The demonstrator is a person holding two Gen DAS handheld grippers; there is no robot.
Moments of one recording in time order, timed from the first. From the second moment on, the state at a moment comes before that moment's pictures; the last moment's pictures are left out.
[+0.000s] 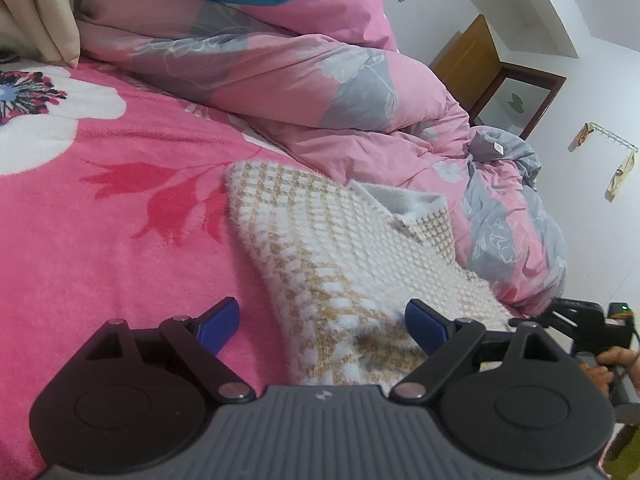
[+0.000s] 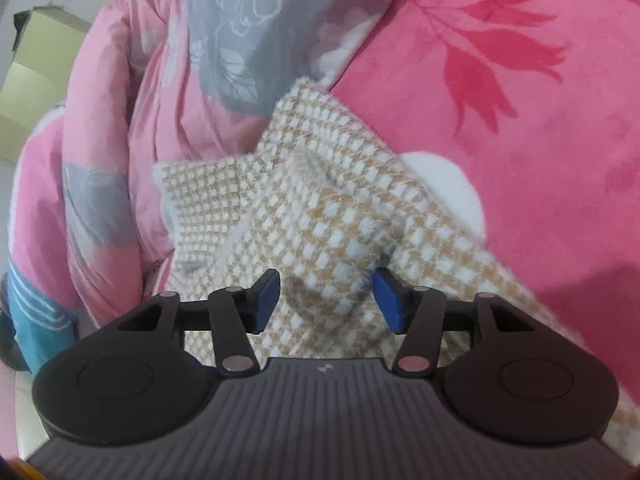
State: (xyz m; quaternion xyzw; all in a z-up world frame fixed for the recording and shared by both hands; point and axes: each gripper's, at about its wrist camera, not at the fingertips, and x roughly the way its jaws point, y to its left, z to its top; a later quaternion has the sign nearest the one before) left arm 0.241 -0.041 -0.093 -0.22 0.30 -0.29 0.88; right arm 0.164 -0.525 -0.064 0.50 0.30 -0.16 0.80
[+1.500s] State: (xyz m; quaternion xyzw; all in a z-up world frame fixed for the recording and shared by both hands) left arm 0.239 -0.045 -0.092 -0.22 0.30 -0.28 0.89; right arm 0.158 -0.447 -0.010 0.14 0.28 -0.13 0.94
